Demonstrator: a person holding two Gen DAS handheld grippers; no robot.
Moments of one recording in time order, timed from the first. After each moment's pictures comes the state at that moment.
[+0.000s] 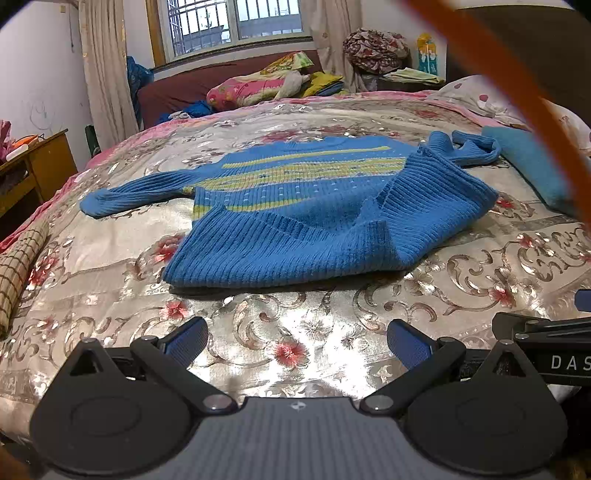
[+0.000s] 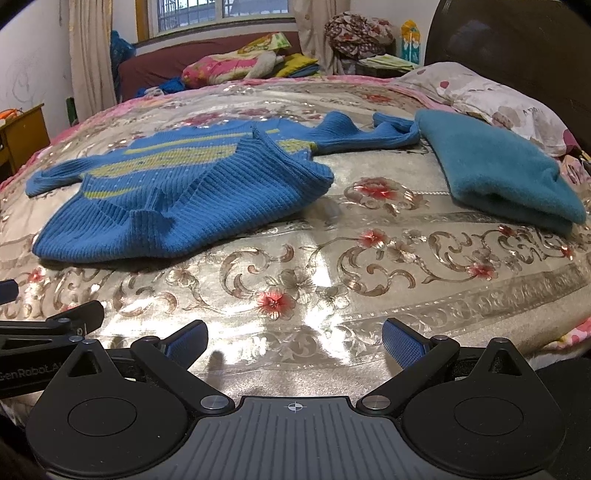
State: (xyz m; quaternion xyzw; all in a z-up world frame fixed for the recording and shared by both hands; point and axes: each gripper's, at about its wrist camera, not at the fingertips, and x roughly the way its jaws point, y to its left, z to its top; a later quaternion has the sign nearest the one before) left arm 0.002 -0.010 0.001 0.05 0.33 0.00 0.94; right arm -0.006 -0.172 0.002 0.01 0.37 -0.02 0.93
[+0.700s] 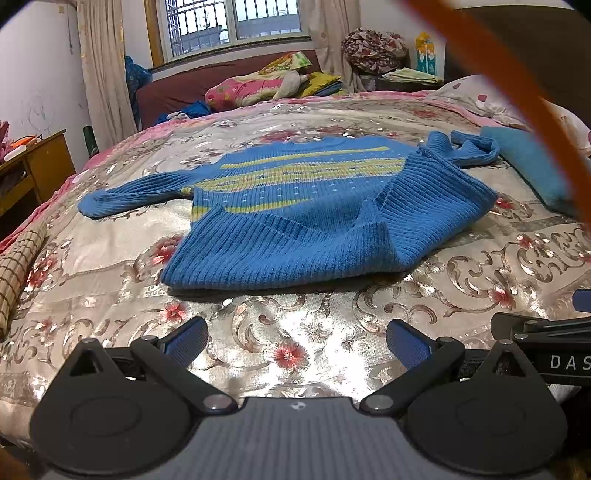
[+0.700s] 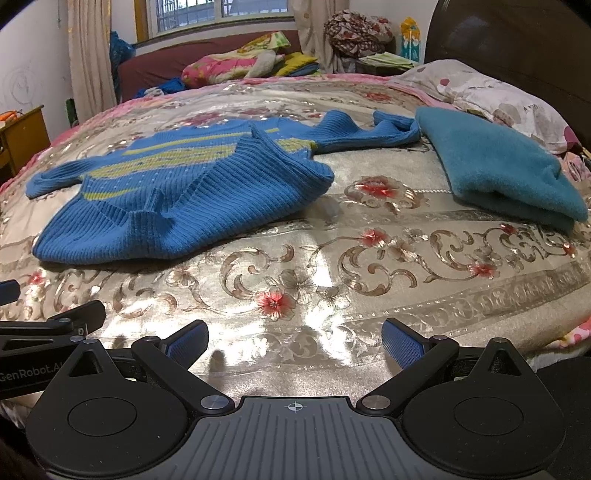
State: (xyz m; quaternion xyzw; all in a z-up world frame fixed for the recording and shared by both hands) left arm 0.004 -0.011 0.002 0.05 0.33 -0.01 0.94; right arm -0.004 -0.171 0.001 0.01 0.37 -0.02 0.93
